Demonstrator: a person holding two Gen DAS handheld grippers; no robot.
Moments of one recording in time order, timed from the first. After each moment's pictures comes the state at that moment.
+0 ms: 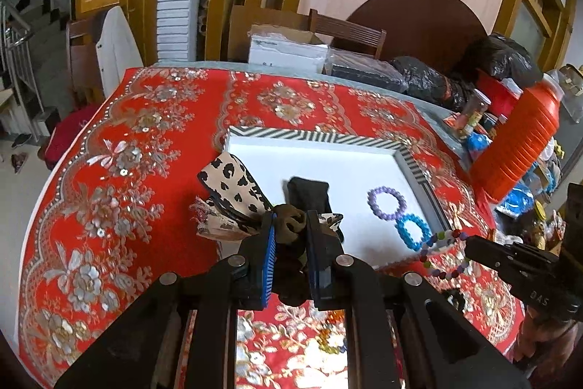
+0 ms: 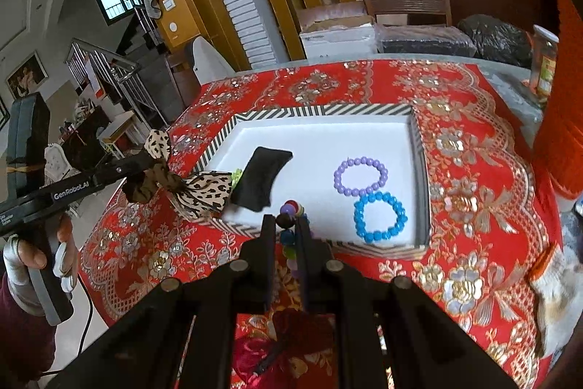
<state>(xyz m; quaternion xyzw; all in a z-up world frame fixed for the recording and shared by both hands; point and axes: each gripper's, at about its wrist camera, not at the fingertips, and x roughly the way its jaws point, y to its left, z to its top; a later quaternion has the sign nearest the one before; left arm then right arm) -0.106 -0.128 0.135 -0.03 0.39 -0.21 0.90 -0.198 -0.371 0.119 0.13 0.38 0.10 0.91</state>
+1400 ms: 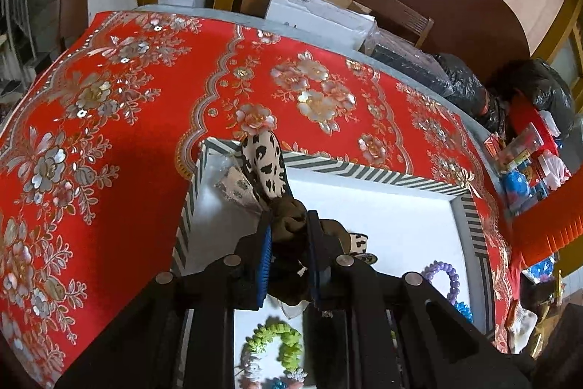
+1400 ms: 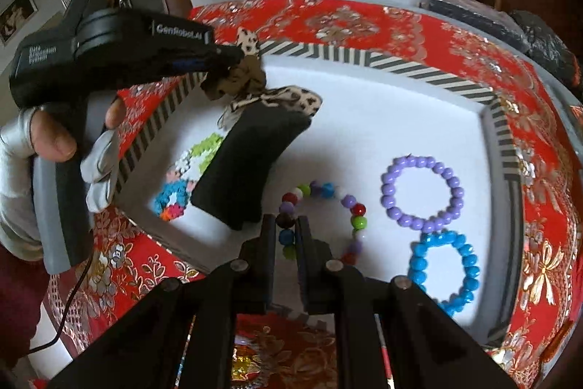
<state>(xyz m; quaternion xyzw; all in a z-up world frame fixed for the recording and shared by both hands) 0.055 -0.172 0.052 -0.09 0.47 -0.19 0.86 -0.078 -0.312 0.039 0.04 0.50 0.12 0.86</state>
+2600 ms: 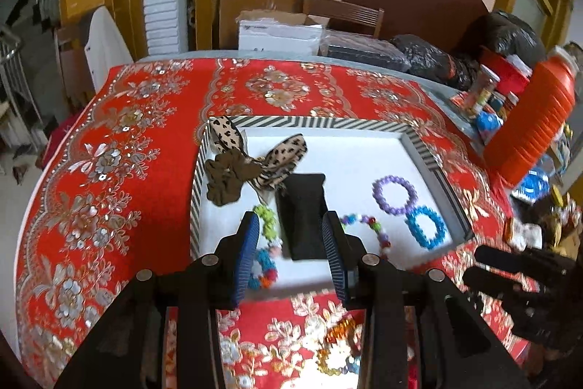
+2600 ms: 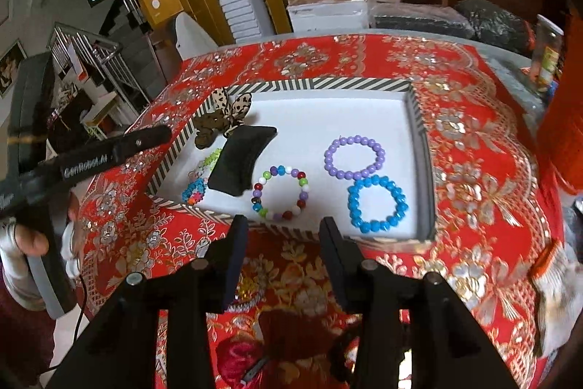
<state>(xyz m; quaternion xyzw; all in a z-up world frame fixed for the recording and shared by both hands) -0.092 -0.166 0.111 0.01 0.41 -0.21 0.89 -0.185 -0.365 0.098 0.12 0.43 0.07 0.89</state>
